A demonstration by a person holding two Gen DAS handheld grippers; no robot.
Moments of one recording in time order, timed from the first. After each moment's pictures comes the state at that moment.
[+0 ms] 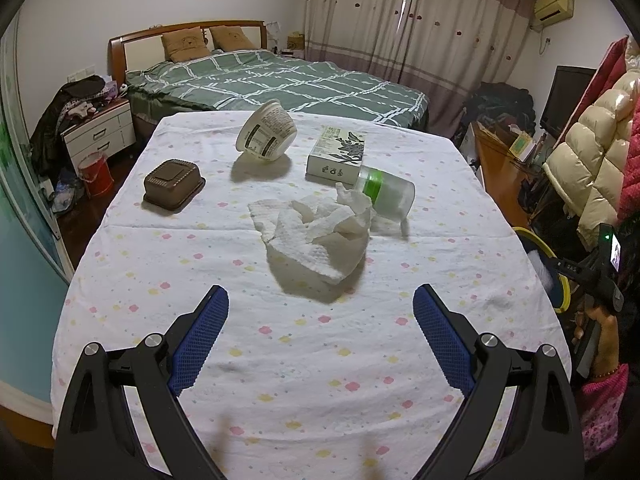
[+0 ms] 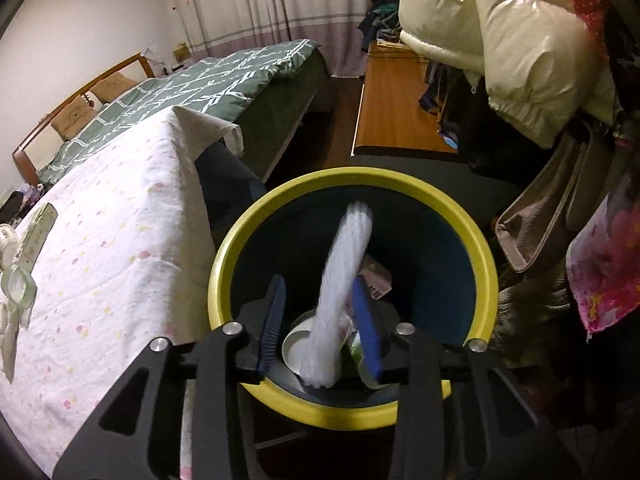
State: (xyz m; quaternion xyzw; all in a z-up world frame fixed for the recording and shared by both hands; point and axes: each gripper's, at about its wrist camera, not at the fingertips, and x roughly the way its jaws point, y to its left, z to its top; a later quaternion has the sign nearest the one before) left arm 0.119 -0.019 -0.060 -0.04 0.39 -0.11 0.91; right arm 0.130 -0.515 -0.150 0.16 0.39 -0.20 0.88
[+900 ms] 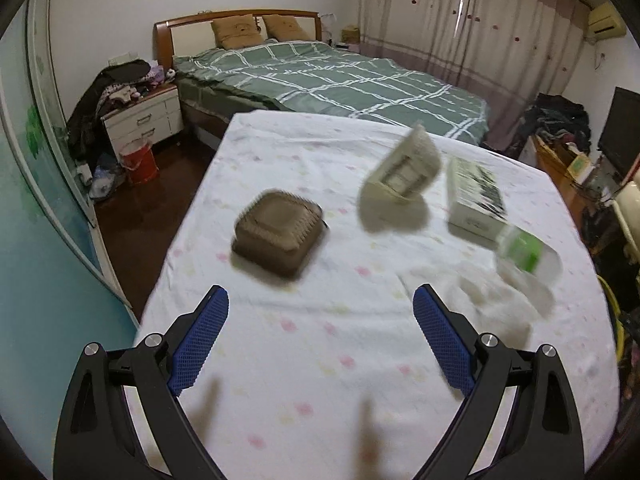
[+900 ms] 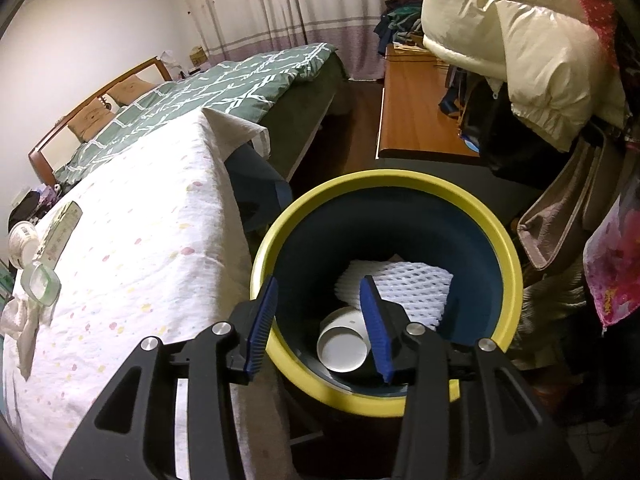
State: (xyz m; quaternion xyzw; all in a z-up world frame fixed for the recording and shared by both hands) left arm 0.242 0.084 -0.082 -0.04 0.40 -0.01 0.91; right arm 0.132 -0.493 -0.141 0.17 0.39 -0.16 0.89
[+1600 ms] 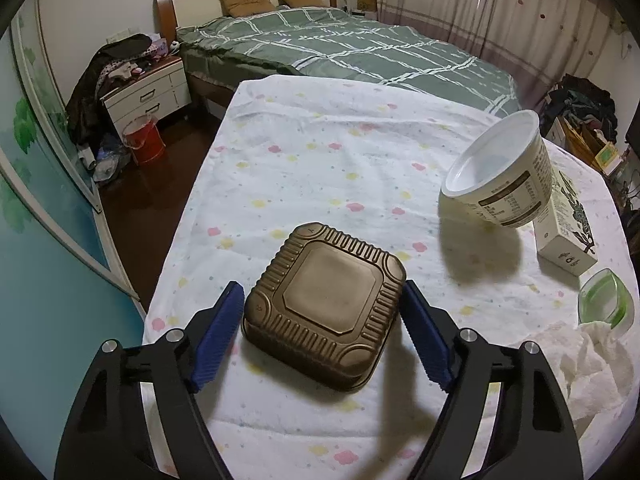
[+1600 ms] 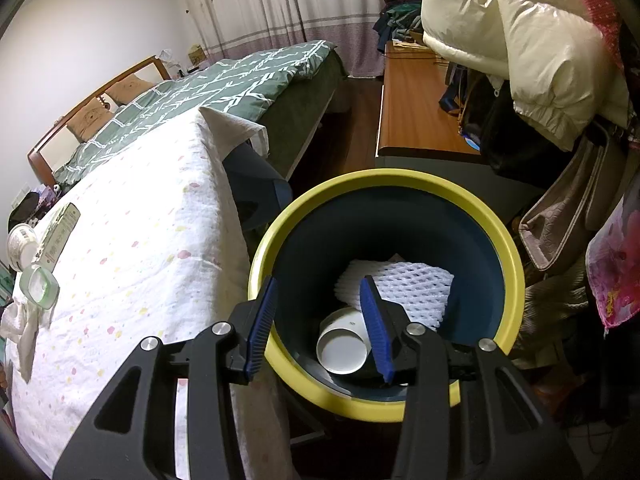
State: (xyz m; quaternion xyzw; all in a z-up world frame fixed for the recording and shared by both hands) left arm 0.351 0.111 -0.137 -0.03 0.46 0.01 0.89; right arm 0.135 -0.496 -0.142 0.17 0.39 -0.16 0.89
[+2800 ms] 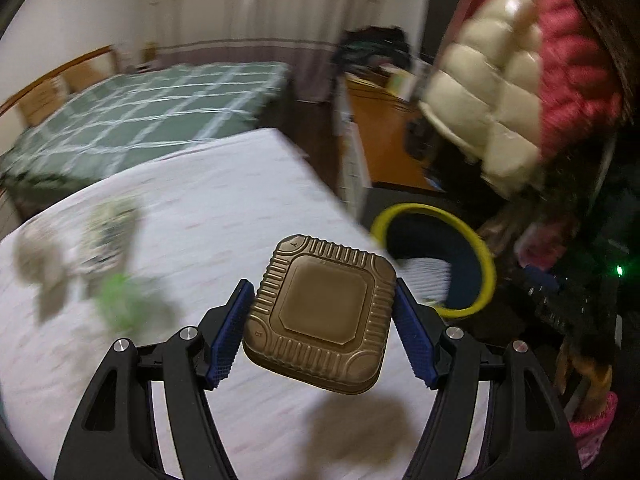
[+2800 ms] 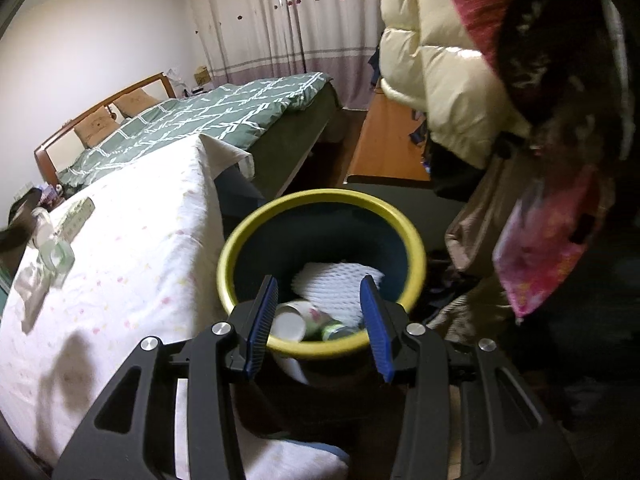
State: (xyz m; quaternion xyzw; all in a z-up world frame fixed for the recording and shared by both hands) left arm 0.186 -0.258 -0.028 0.08 0.39 -0.34 0.85; right arm 0.020 -0.517 -0.108 0.13 0.34 -0.18 0.91
